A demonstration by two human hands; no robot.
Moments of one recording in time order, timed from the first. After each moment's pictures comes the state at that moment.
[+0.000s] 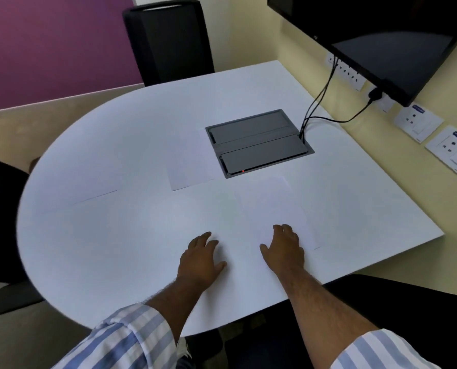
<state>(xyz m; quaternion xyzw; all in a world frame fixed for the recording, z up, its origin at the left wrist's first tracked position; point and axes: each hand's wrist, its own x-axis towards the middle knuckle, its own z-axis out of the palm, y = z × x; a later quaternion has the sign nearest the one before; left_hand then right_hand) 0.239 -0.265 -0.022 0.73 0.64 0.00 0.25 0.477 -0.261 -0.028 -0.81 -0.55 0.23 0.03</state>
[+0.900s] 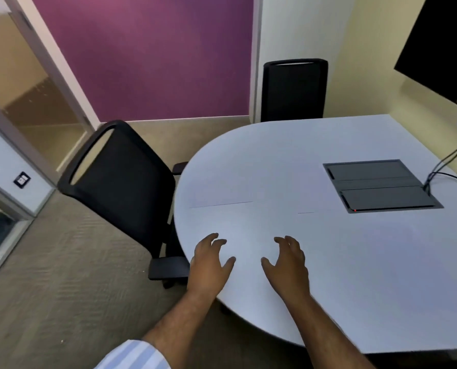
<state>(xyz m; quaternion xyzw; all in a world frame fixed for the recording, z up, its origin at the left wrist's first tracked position) -0.126 -0.343 0.066 0.59 0.74 0.26 0.19 0.079 -0.311 0.070 -0.70 -0.63 0.26 0.19</state>
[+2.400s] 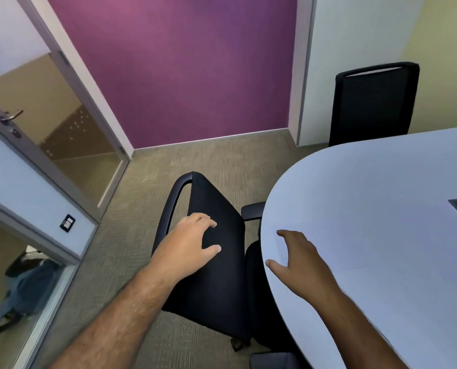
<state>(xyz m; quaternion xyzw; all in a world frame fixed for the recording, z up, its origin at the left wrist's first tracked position) -0.548 -0.119 0.224 0.71 0.69 0.10 0.11 -0.279 -0.104 0.162 -0.61 -0.72 0.29 0.17</state>
